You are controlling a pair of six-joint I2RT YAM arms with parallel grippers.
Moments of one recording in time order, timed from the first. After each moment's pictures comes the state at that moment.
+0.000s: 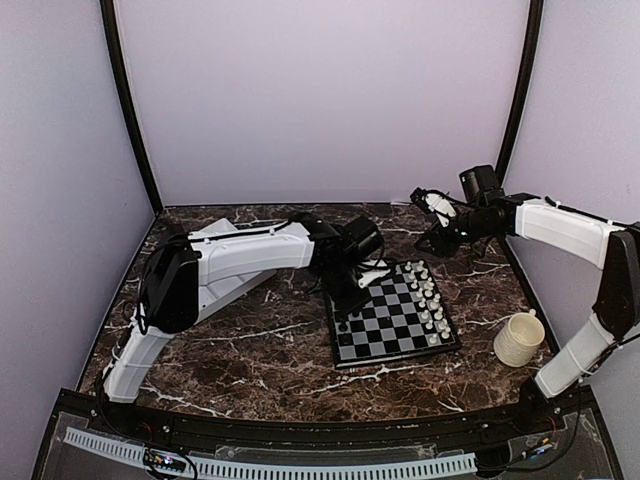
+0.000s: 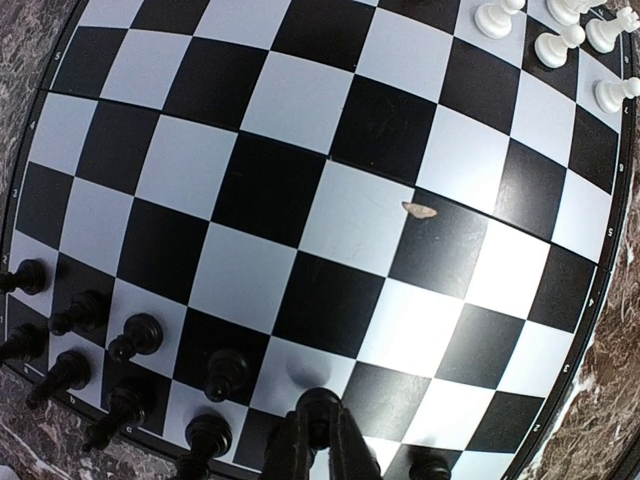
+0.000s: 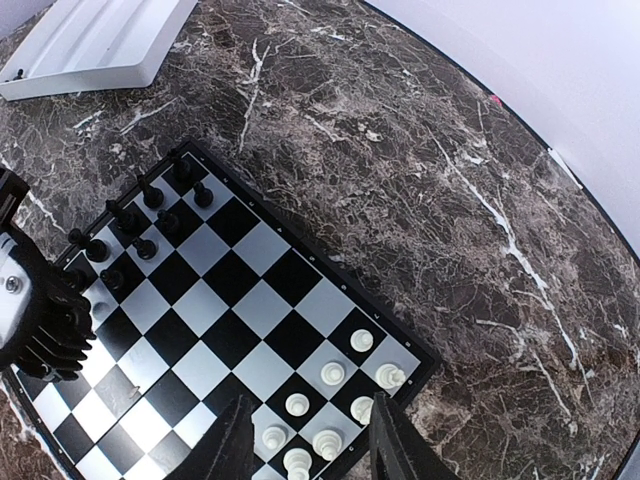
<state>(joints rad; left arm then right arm) -1.00 2.36 2.11 -0.95 0.05 0.11 0.32 1.53 1.16 -0.47 -0.36 -0.46</state>
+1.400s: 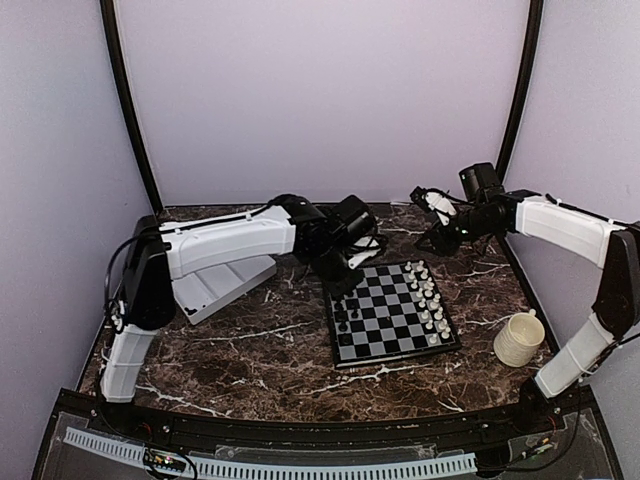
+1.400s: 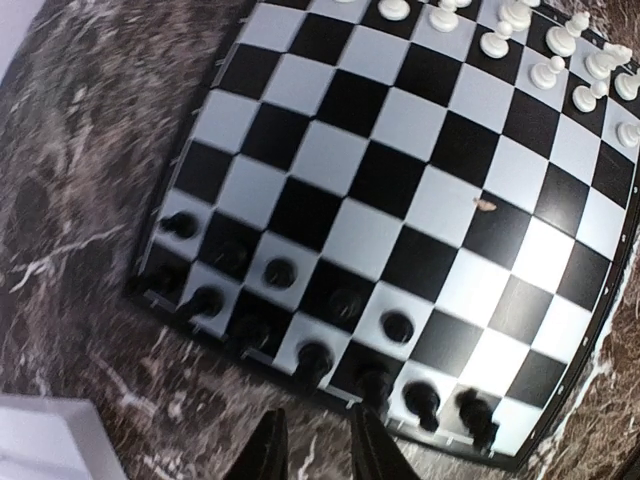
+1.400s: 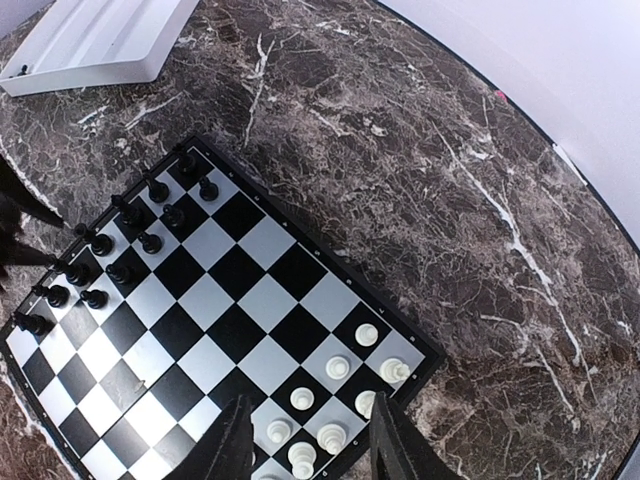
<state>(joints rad) -0.99 2.27 2.11 -0.97 -0.12 0.08 0.32 1.53 1.18 -0.50 -0.37 -0.46</state>
